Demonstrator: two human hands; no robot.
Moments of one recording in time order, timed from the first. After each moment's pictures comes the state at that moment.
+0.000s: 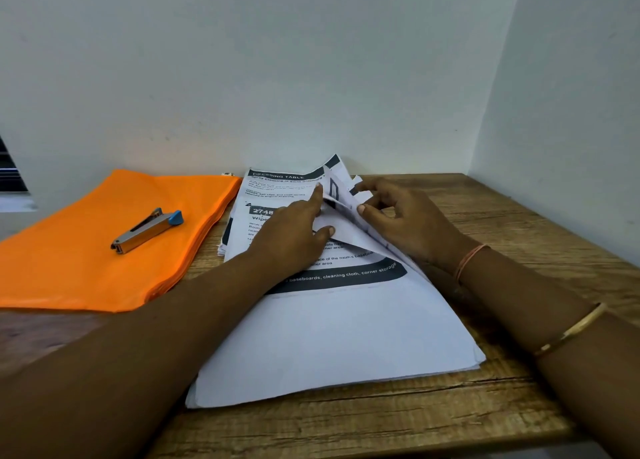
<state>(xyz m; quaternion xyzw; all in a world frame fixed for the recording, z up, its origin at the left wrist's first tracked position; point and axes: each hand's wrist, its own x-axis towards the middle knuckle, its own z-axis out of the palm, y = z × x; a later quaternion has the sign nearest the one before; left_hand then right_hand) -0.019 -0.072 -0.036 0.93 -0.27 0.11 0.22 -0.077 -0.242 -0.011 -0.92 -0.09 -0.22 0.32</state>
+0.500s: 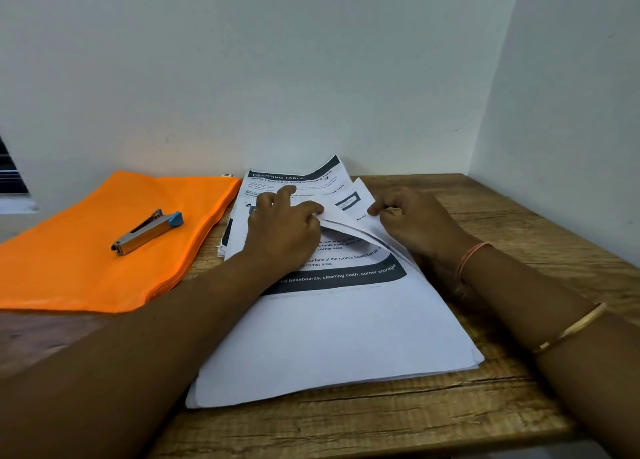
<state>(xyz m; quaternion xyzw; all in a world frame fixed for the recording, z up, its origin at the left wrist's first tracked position) -0.024 -0.069 -0.032 0.95 -0.19 0.16 0.19 -0.068 -0.251 -0.013 -0.94 0.03 -0.19 0.27</state>
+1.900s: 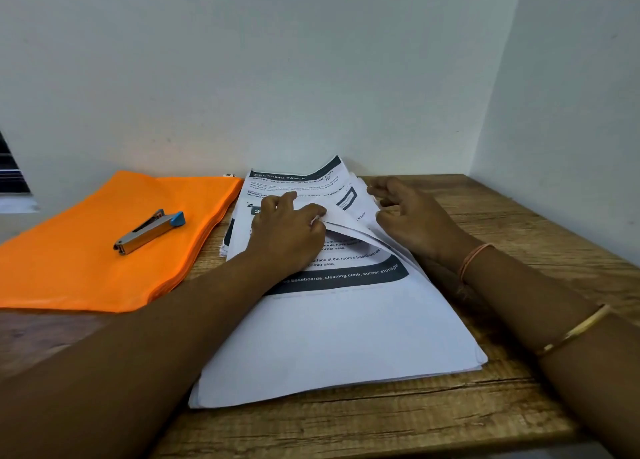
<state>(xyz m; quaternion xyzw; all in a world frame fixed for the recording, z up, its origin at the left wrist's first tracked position) -0.028 -0.069 -0.031 0.96 -0.20 0.11 0.18 -0.069 -0.250 -0.015 -0.91 -0.05 -0.18 0.37</state>
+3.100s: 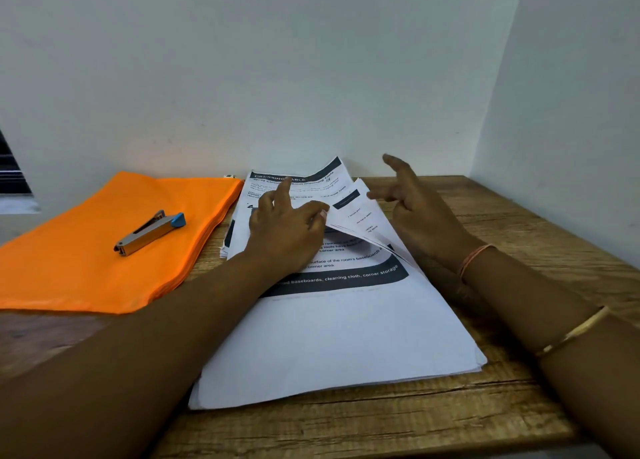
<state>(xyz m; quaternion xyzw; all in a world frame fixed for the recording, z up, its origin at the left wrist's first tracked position) -0.025 -0.069 -0.031 0.95 -0.19 0.14 0.22 -0.073 -0.252 -0.011 -0.91 -0.05 -0.23 0.34</state>
